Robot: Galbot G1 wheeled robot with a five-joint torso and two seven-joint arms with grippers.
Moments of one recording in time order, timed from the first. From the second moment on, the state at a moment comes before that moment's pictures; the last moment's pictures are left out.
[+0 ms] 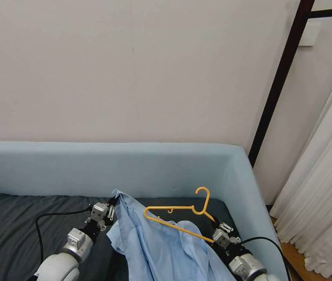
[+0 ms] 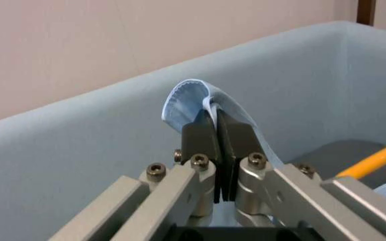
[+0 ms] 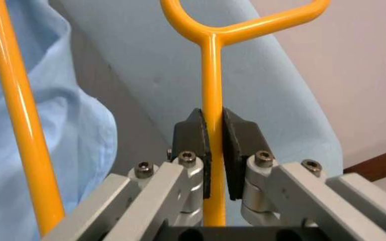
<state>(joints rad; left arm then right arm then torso) 1.20 -0.82 -0.23 -1.82 -0.40 -0.14 -0.07 -1.27 1.07 0.17 1.76 -0.47 -0.05 0.08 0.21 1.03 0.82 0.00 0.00</state>
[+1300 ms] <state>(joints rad) 1.28 -0.87 -0.16 -1.92 -0.26 -0.20 -0.01 -0.95 1.21 -0.17 1.46 -0.56 -0.20 0.29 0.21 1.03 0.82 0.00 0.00</state>
